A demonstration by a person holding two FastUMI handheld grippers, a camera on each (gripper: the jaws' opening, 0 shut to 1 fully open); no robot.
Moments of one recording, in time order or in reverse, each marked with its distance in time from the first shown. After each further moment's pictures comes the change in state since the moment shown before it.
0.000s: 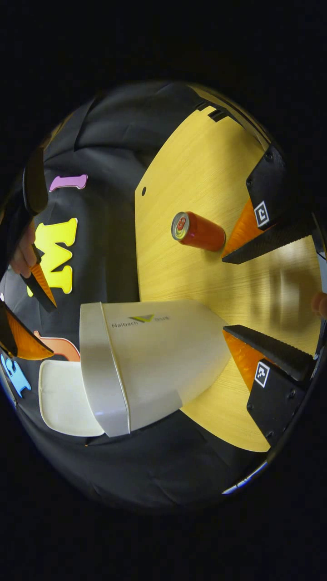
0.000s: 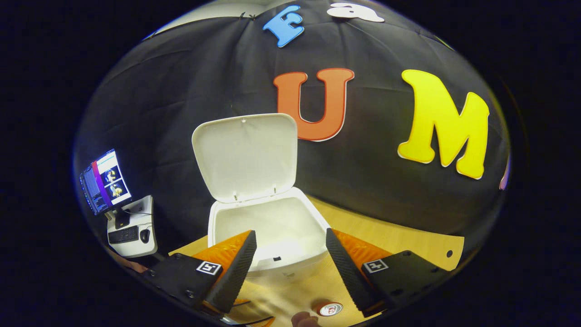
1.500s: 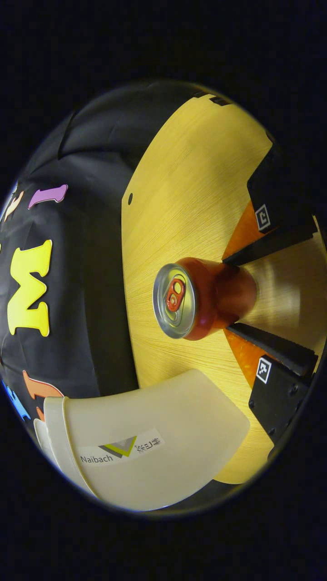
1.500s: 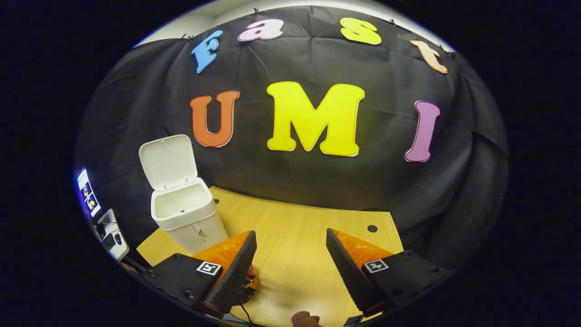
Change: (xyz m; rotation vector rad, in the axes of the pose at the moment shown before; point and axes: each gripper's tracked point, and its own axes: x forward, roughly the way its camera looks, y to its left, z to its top) left arm 0.135 -0.098 -0.019 0.024 0.009 -0.044; right arm -0.210 -0.191 -0.060 0.127 -0.017 -0.417
